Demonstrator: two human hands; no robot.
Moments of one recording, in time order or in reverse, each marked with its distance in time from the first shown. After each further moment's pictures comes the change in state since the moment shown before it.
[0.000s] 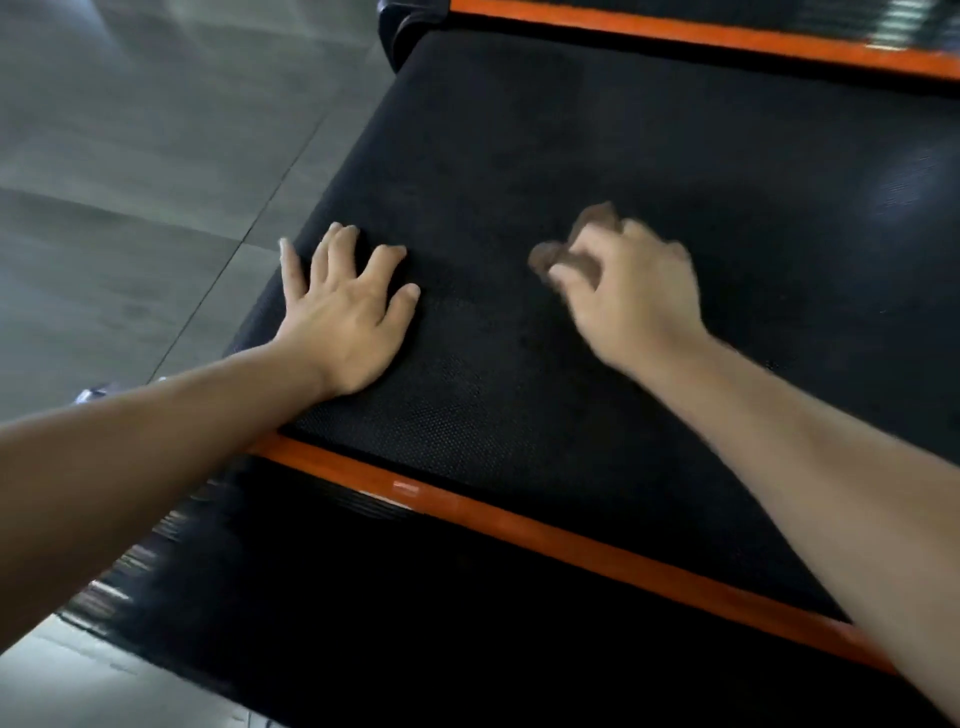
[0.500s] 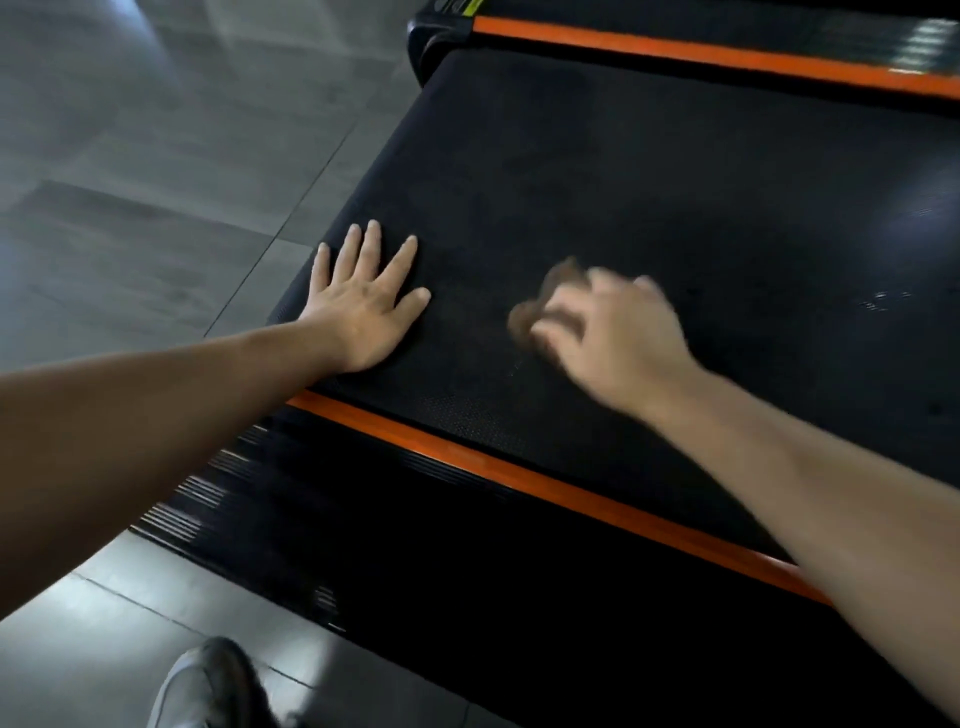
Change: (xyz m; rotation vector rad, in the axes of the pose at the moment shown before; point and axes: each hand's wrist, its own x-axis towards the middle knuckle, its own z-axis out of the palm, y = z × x) left_hand -0.009 -0.003 -0.007 0.088 -0.174 -0.053; right_hand -0.045 -0.009 -0.016 0.033 -0.108 -0.215
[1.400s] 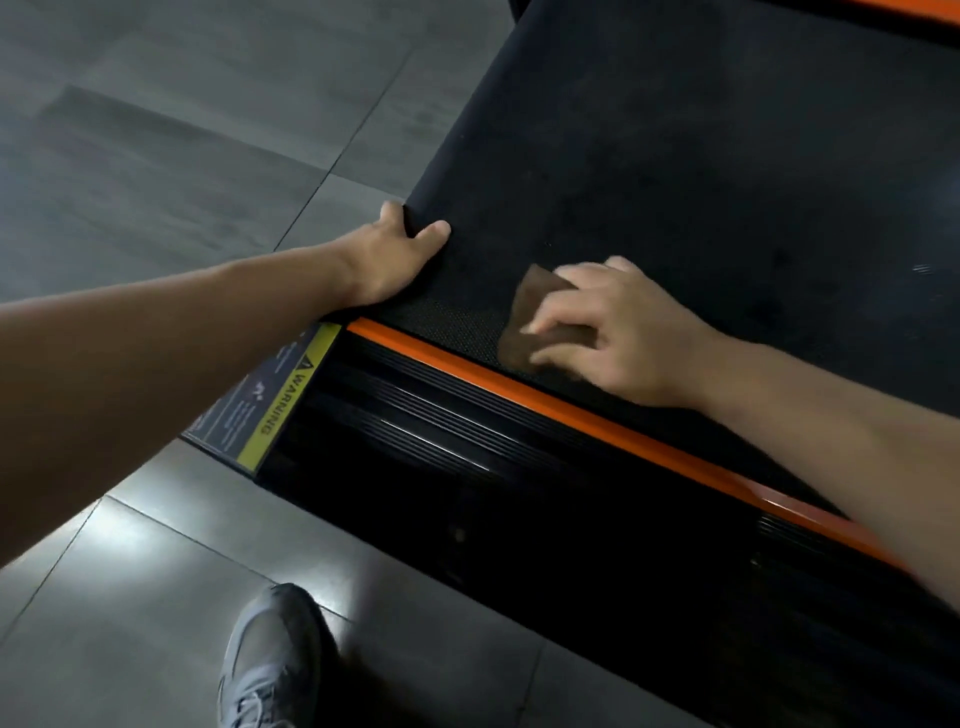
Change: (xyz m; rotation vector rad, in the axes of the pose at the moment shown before) left_hand -0.007 -0.082 -0.016 -0.562 -0.156 -0.248; right_hand 0.026 -0.086 0.034 0.261 -0.326 -0.335
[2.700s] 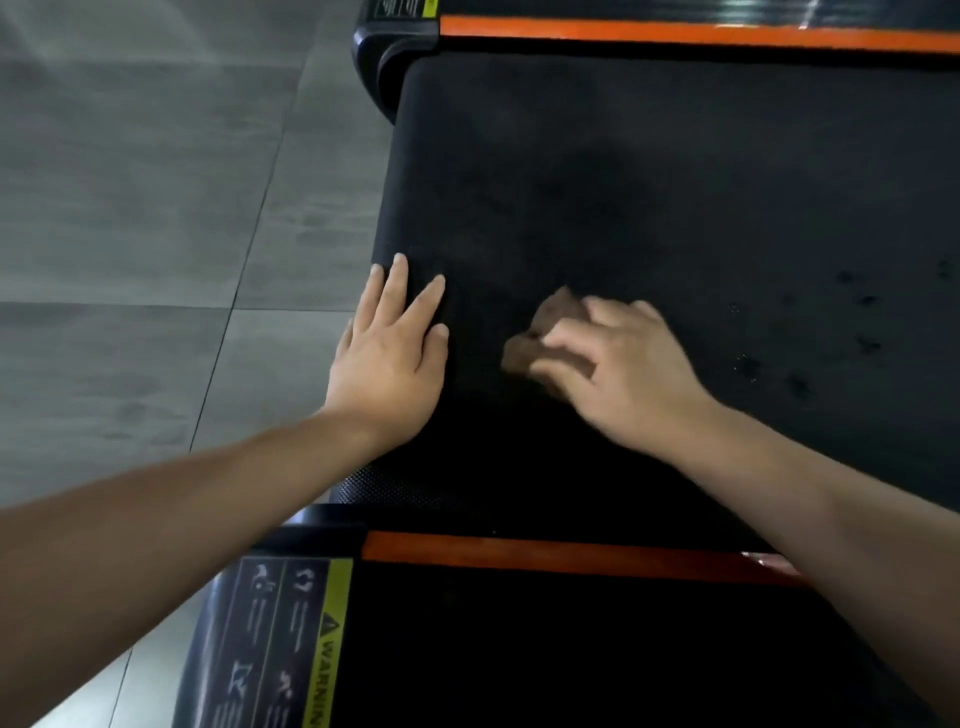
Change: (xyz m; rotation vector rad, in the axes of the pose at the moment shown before) left_hand 0.047 0.025 0.001 0.183 0.076 0.527; right_hand 0.037 0.022 0.002 -0.277 0.424 0.477
